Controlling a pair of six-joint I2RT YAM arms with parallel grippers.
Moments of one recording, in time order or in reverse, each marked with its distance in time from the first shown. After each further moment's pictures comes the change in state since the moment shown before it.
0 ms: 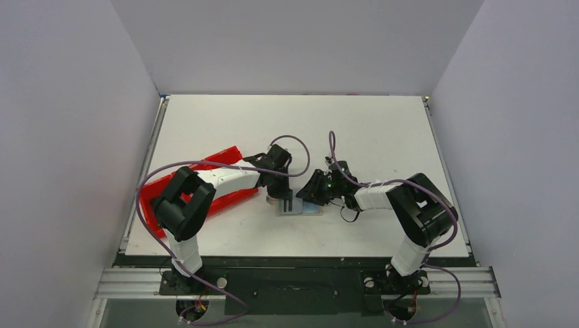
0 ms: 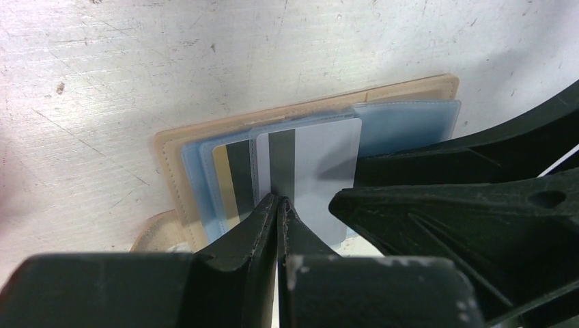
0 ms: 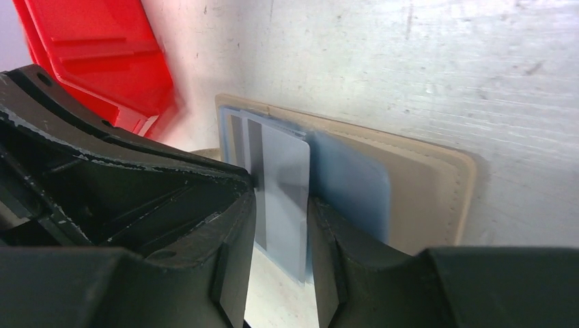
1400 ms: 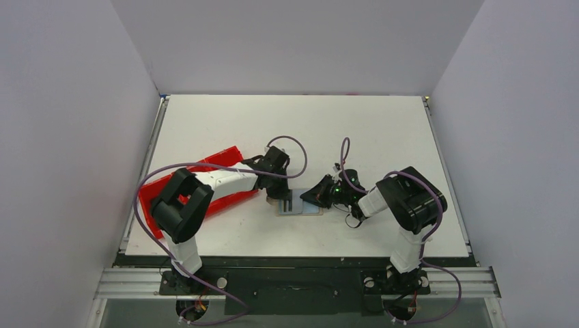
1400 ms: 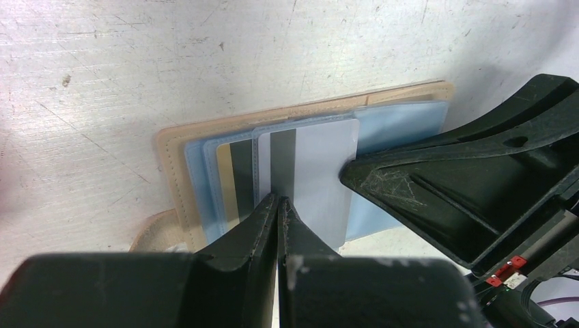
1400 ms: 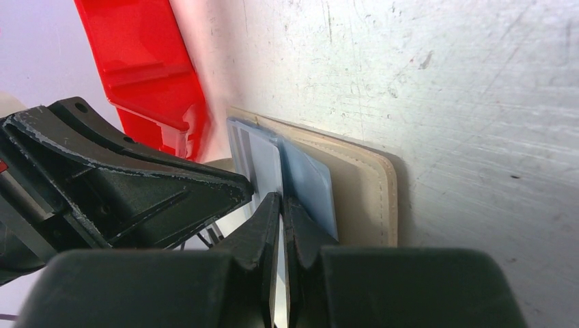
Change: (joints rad) left arm 0.007 -0.024 -0.046 0.046 -0.010 -0.046; right arm -0.081 0.129 -0.163 0.447 -0.114 0.229
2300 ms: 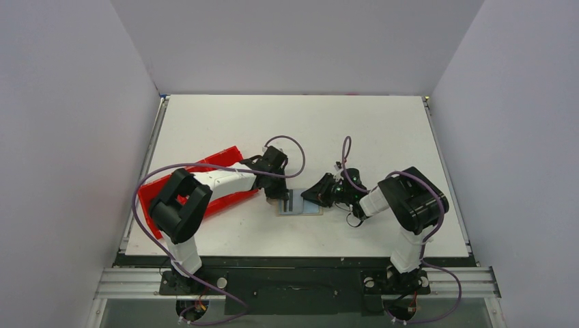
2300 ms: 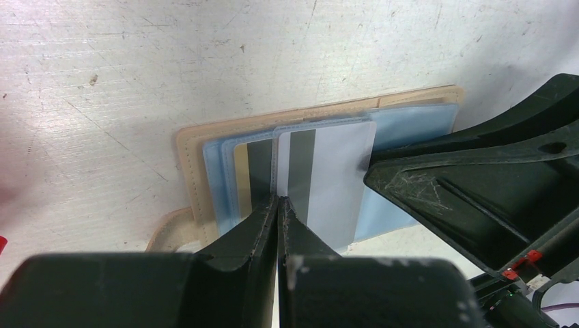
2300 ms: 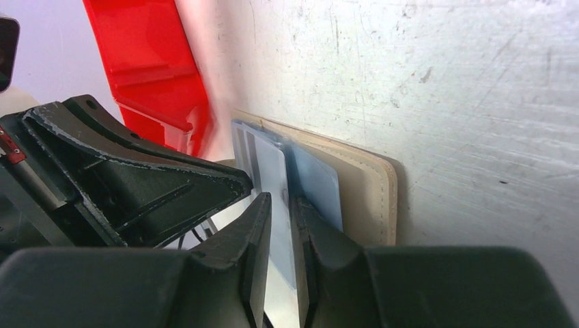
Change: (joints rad) left arm 0.011 -0.011 -0.014 0.001 -0.009 0.003; right arm -0.014 -0.008 -0.001 0.000 -0.011 -0.028
